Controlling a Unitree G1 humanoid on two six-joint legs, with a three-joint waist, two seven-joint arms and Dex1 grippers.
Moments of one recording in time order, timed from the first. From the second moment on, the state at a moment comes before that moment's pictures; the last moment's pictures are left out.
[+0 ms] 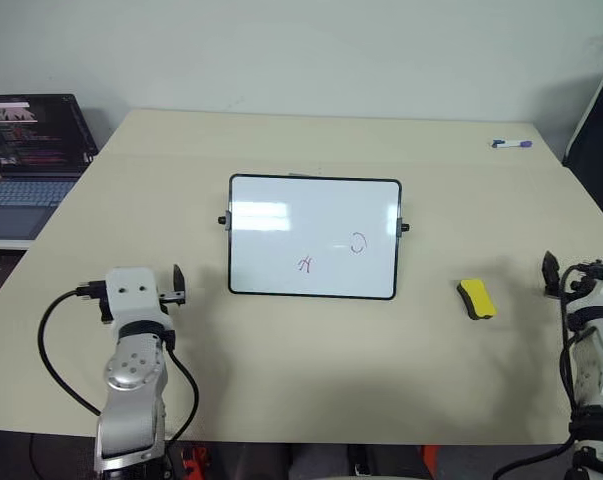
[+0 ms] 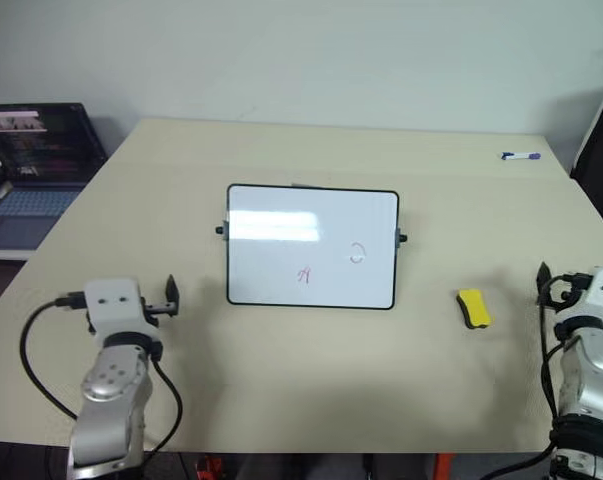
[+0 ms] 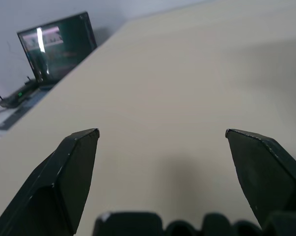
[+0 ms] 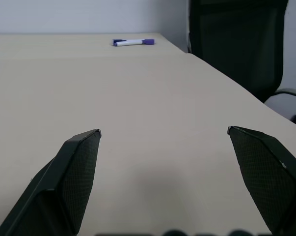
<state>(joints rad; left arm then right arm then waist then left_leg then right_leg) 0.05 0.22 0.26 -0.32 0.06 0.37 0.06 -0.19 -0.50 -0.52 0.32 0.34 0.04 0.21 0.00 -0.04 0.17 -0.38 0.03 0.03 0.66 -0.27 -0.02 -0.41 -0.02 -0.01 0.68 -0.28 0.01</state>
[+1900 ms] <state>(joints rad) -0.75 0.54 -0.37 -0.10 -0.36 0.36 -1.34 0.06 -0.50 -0.31 -0.45 0.45 0.87 0.18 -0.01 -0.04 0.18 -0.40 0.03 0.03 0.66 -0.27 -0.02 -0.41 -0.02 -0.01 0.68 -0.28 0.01</state>
